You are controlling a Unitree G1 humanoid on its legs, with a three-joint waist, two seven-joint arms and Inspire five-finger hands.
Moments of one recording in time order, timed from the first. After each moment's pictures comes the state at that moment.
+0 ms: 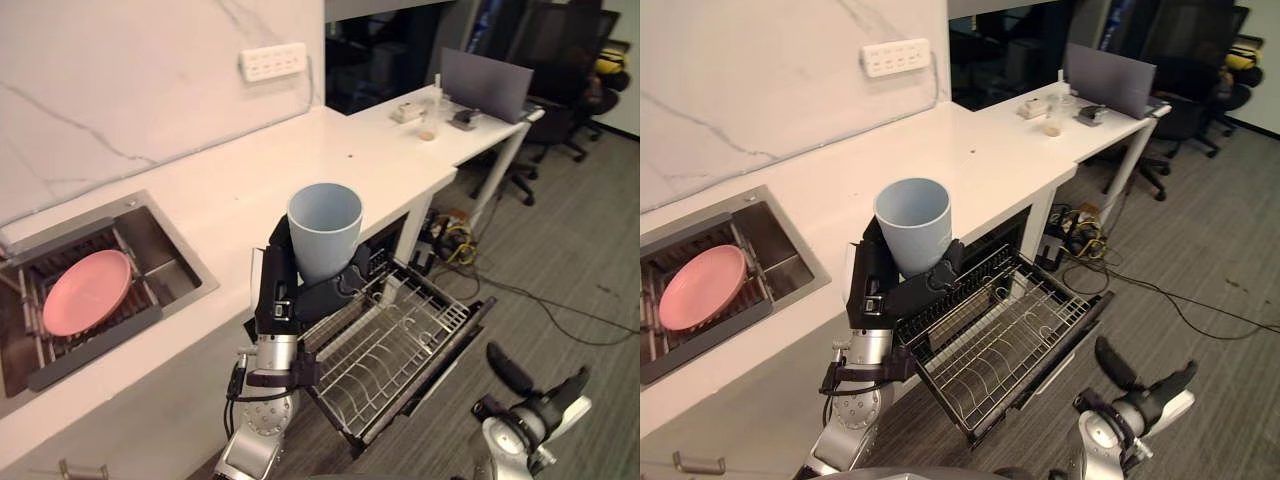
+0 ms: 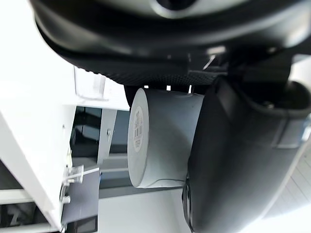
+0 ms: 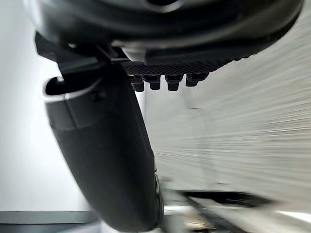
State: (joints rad) left arm 0.12 0.05 -0.40 -0.08 0.06 -0.55 0.34; right arm 0.22 0.05 -0.30 0.02 0.05 -0.13 -0.67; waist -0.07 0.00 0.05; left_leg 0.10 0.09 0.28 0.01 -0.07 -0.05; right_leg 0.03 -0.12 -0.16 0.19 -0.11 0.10
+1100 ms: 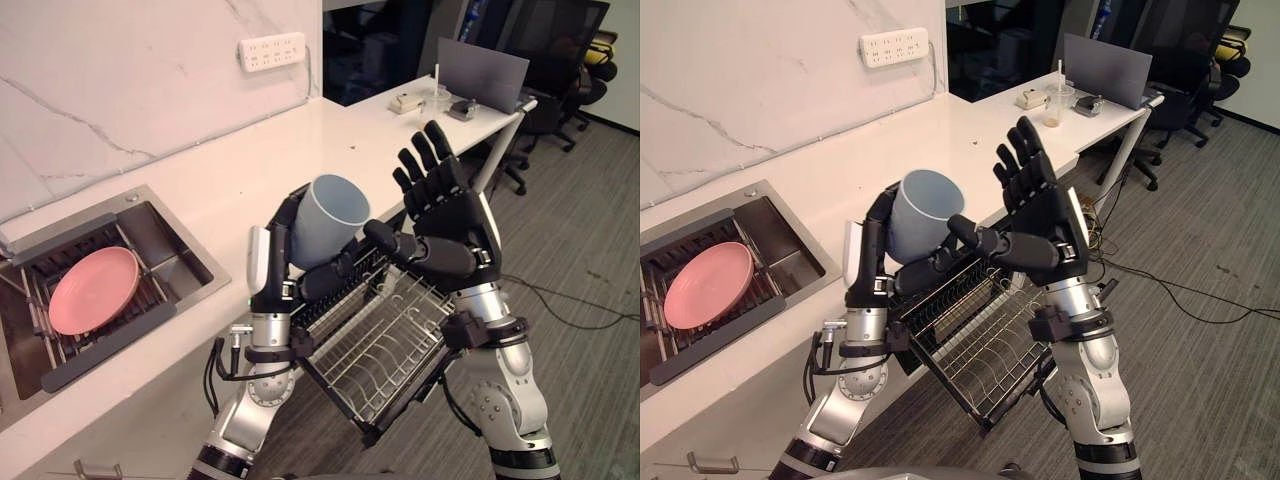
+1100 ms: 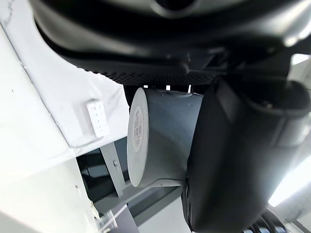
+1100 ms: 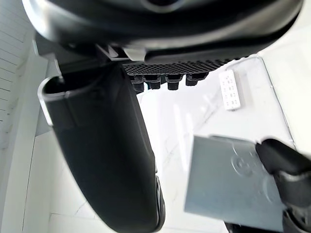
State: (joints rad) left arm 0.01 0.10 -0.36 -0.08 0.49 -0.36 0.52; right arm 0.01 -0.17 0.05 -0.37 0.57 -0.09 0.23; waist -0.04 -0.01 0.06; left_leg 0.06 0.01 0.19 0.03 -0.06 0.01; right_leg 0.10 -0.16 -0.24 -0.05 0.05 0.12
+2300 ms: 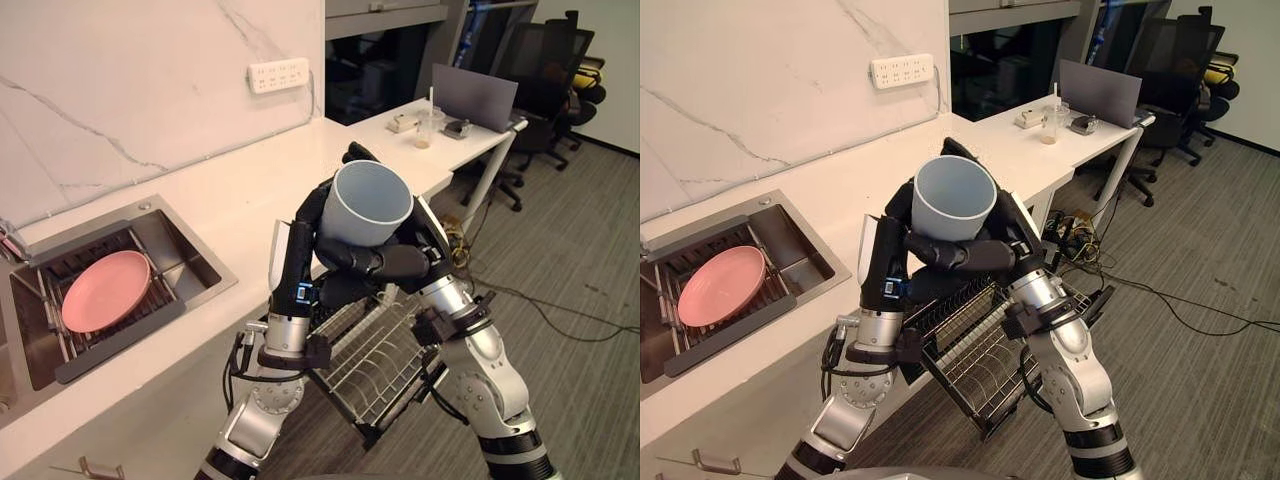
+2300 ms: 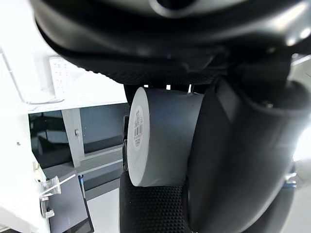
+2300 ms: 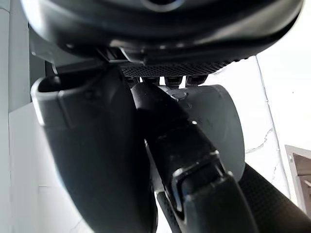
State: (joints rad) left arm 0.01 0.10 -0.44 -0.14 0.29 -0.46 0.39; right arm -0.07 -0.21 0.15 -0.33 0.55 0.02 0.21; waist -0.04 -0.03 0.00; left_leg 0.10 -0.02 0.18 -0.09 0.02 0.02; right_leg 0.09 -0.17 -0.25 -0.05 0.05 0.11
